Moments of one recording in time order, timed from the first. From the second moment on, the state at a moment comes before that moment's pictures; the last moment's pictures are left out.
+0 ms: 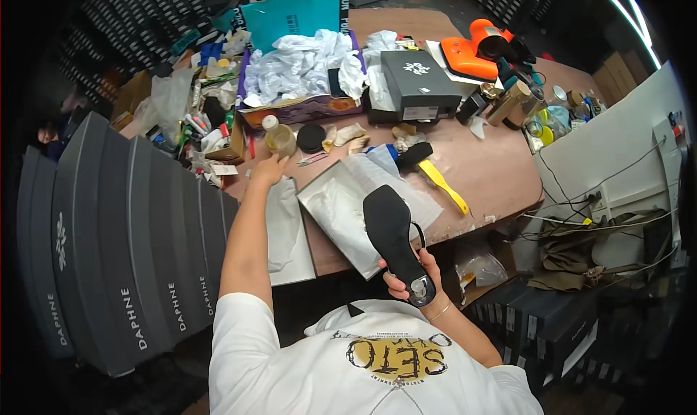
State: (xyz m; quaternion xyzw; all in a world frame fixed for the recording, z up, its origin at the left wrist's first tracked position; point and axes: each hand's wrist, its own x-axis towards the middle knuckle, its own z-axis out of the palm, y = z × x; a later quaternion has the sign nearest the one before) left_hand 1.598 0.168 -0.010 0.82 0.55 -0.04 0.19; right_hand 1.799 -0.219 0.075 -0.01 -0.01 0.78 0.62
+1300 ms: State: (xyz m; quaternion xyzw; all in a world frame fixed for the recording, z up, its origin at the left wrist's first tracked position) left_hand 1.564 -0.089 0.127 0.86 0.39 0.19 0.26; right_hand 1.809 -0.100 0.104 -0.35 -0.27 0.86 0.25
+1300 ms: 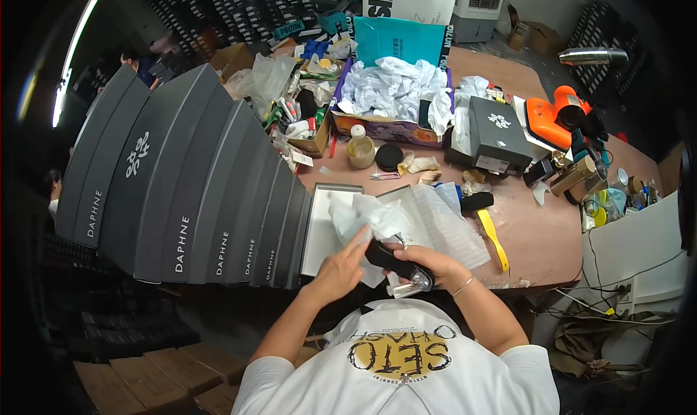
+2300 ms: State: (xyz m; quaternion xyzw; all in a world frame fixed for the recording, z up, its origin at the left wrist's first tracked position) left_hand 1.509 -0.100 0.081 0.30 0.48 0.55 0.61; right_hand 1.766 -0.130 0.106 -0.36 -0.69 0.63 0.05
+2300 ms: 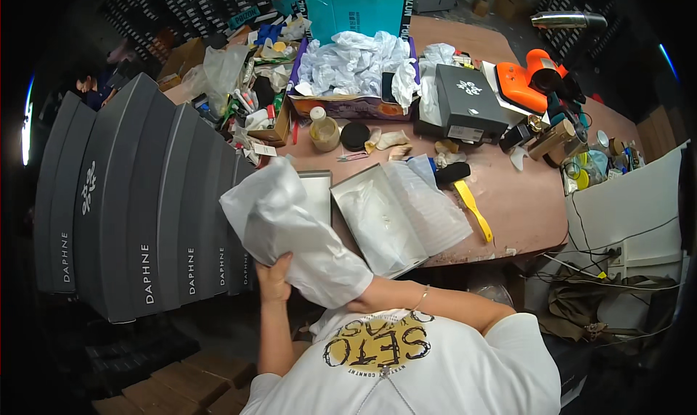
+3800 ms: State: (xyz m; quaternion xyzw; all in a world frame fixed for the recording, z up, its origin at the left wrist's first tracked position) left_hand 1.641 -0.064 0.021 0.15 0.48 0.30 0.81; right_hand 1.840 -0.157 -0.005 -0.65 -0.45 0.32 0.51
